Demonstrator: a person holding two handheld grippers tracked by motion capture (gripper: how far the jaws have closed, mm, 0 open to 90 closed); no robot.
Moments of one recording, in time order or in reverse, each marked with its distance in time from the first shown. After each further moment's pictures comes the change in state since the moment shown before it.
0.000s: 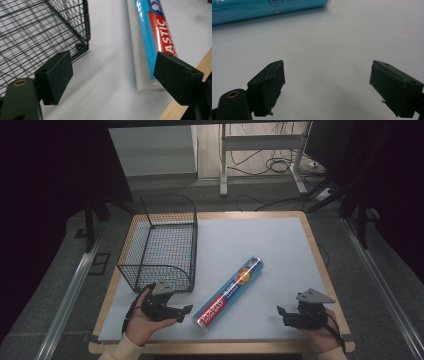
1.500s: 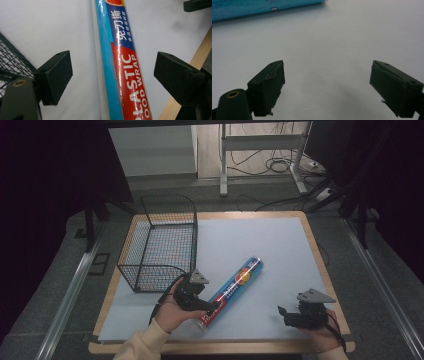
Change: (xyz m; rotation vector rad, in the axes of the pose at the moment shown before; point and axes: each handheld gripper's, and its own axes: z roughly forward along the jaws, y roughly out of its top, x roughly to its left) left arm -0.039 0.056 0.046 0.081 -0.083 0.087; right arm -0.003 -0.002 0.002 0.010 0.001 0.002
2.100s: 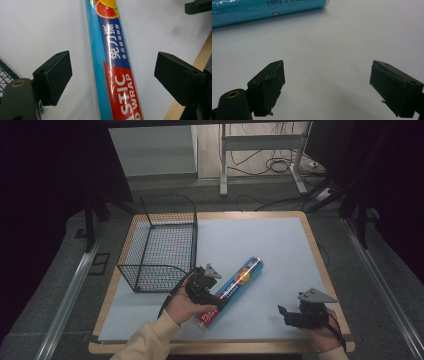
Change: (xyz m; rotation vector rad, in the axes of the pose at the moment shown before) left arm -0.008 0.031 0.018 0.055 -0.003 0.039; right arm 0.000 0.002 -0.003 -0.021 0.004 0.005
